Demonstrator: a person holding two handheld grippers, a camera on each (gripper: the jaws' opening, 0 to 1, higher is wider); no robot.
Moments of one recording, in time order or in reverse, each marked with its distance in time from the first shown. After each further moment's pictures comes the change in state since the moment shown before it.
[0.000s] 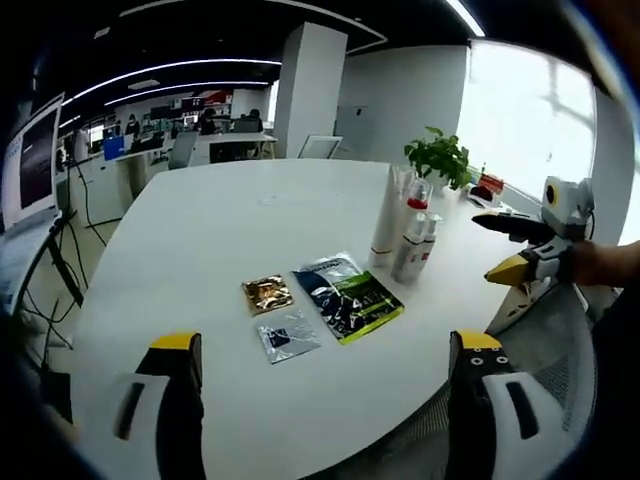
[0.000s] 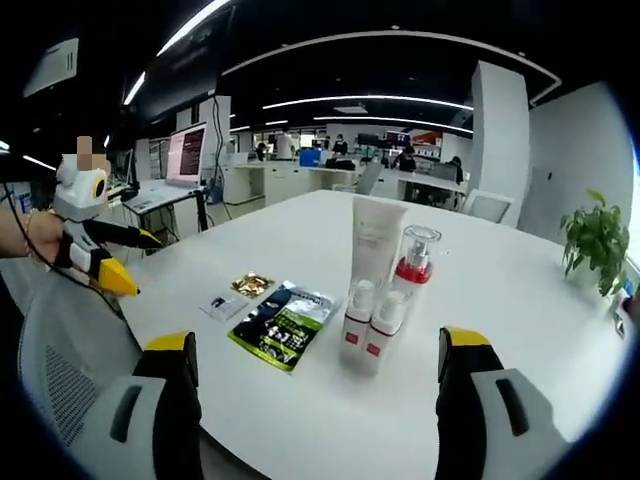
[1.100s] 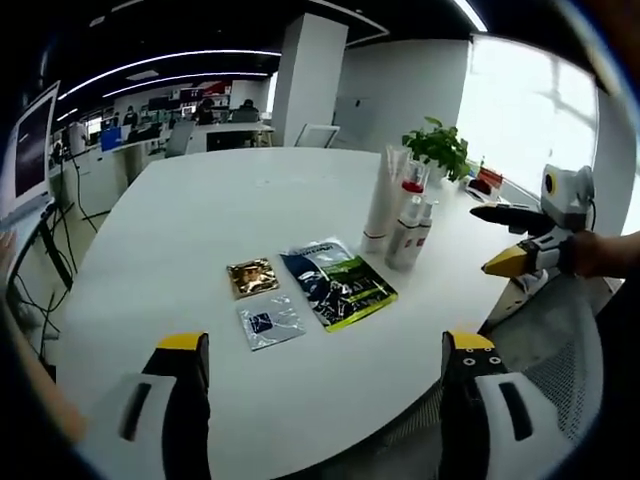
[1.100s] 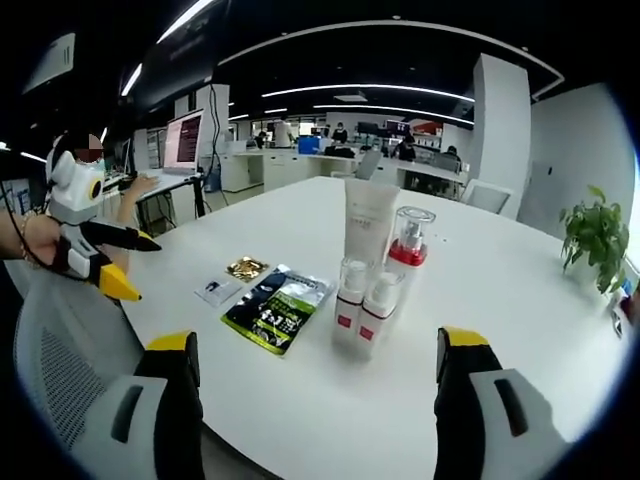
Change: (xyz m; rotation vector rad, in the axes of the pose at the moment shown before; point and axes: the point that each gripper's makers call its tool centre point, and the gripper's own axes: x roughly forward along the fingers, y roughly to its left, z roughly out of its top) left arm 0.013 -0.013 -0.025 -0.013 0.052 -0.007; right arm 0.002 -0.005 -0.016 -0.003 0.054 -0.001
